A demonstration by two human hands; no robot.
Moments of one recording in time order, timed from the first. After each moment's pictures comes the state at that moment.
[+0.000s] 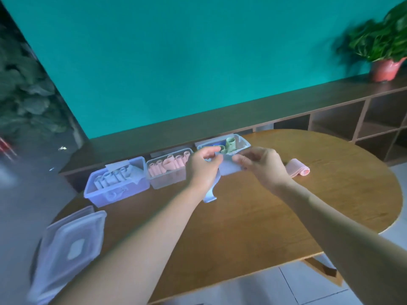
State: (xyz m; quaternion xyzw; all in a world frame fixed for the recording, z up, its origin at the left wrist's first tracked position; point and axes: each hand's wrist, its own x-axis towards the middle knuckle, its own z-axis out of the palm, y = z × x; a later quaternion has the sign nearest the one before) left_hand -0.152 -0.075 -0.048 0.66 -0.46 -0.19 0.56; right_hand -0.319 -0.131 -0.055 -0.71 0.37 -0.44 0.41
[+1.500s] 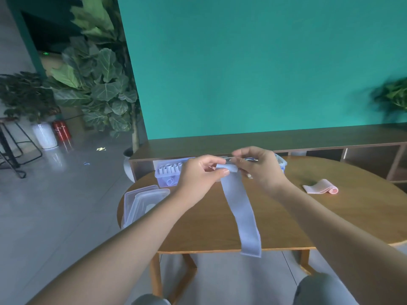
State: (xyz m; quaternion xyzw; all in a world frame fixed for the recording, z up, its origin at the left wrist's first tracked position) left_hand -0.104 0.181 0.033 0.62 -0.51 -0.14 0.58; right_hand -0.249 0.069 0.038 -0.72 0.24 -0.44 0.48
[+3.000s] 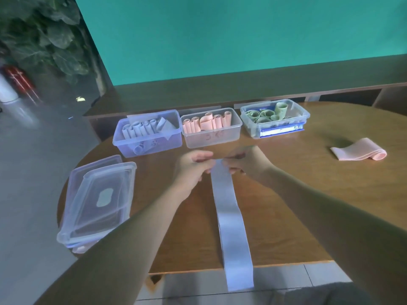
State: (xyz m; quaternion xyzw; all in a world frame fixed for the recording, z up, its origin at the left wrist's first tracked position) left_hand -0.002 0.003 -0.150 0.70 -0.36 -0.29 0.55; right_hand -0.155 -0.111 -0.145 -0.77 0.36 -0.22 0.48
